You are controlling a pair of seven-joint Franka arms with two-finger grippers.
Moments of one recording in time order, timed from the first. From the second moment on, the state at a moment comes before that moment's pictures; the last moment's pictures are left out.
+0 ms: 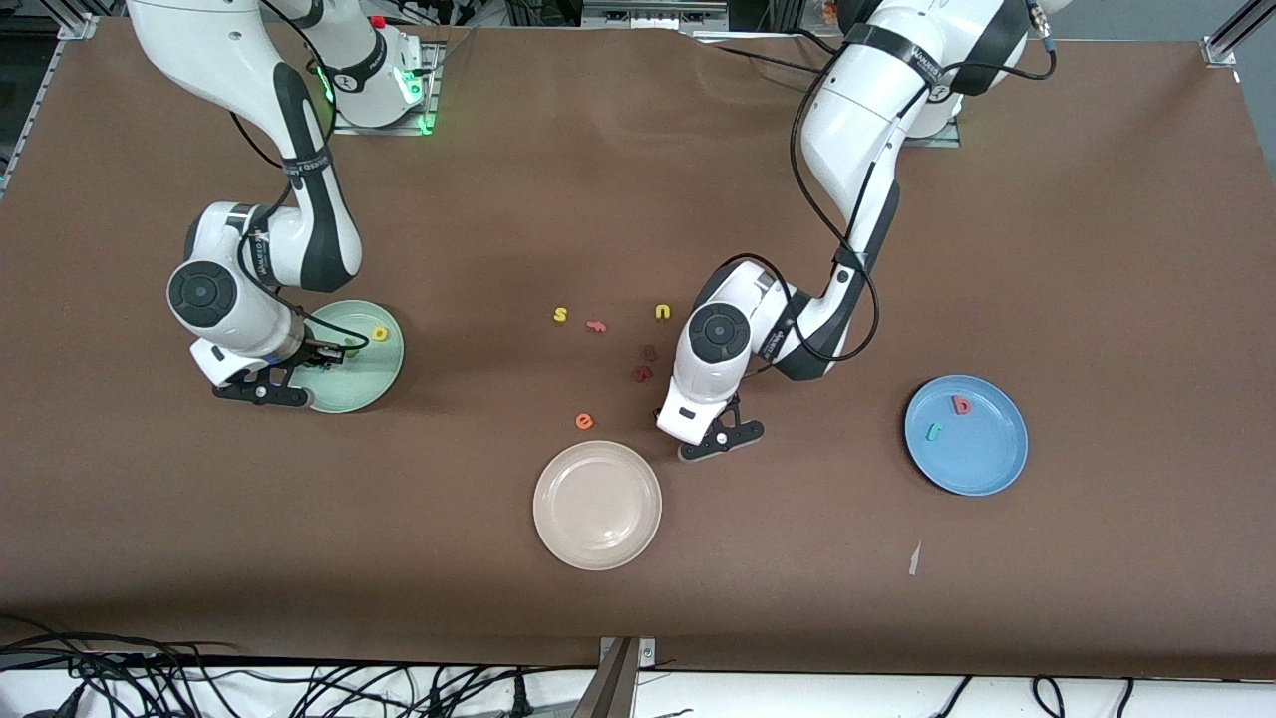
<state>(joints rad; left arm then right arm) -0.62 0.97 0.03 -1.25 -0.03 2.30 -0.93 0.63 0.48 -0.58 -2.07 0.14 2.38 0.07</state>
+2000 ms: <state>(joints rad) -0.09 0.47 0.05 -1.98 0.03 2.45 0.10 0.31 0.19 -0.32 -1.43 0.08 1.39 -0.13</state>
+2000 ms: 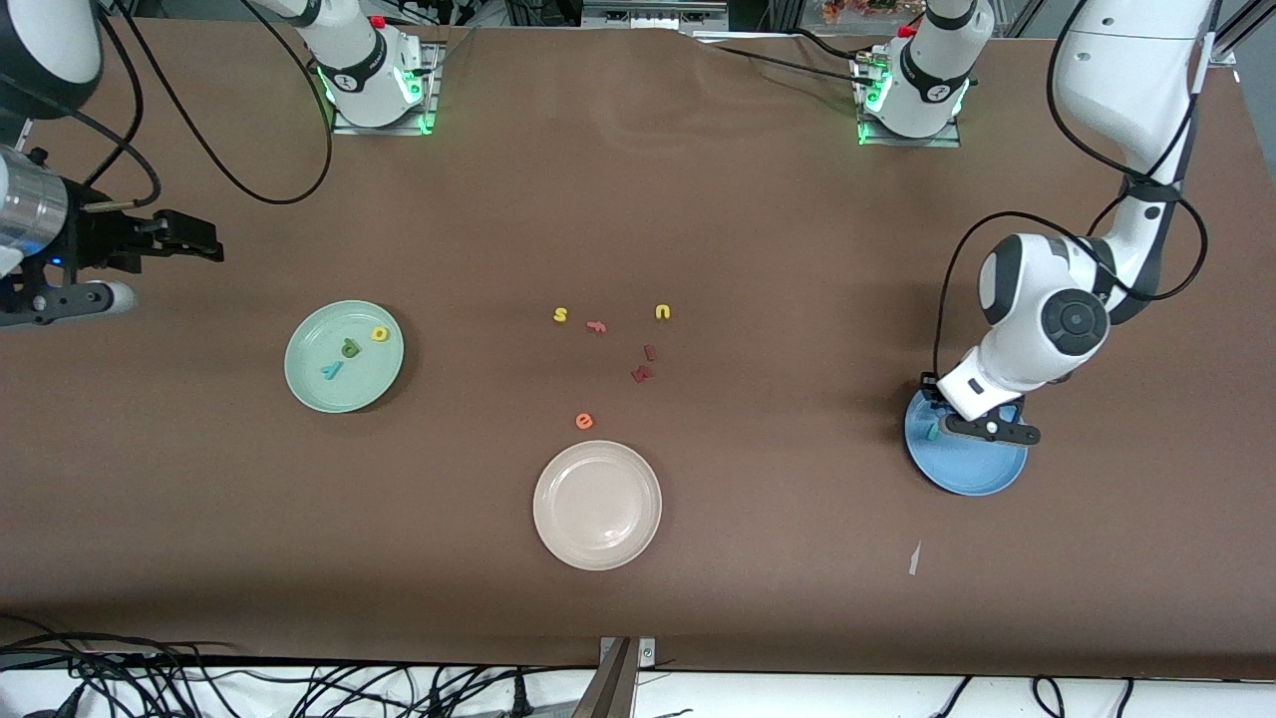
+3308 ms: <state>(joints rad) -0.03 0.40 0.04 -1.36 0.02 1.49 0.10 0.06 0.02 -0.10 -1.63 0.03 1.63 -0.05</state>
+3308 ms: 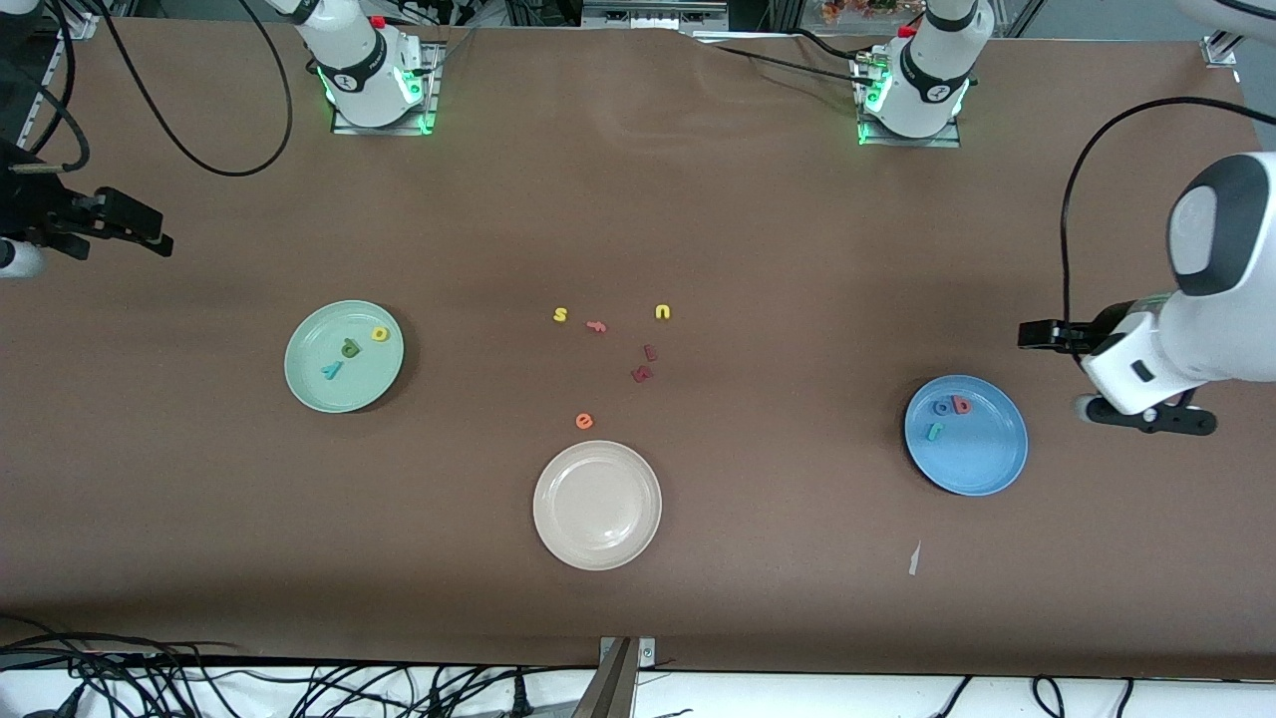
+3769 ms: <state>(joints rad) 0.02 0.16 0.02 -1.41 -0.03 1.50 0.10 0.07 0.03 -0.07 -1.63 0.03 1.66 0.11</state>
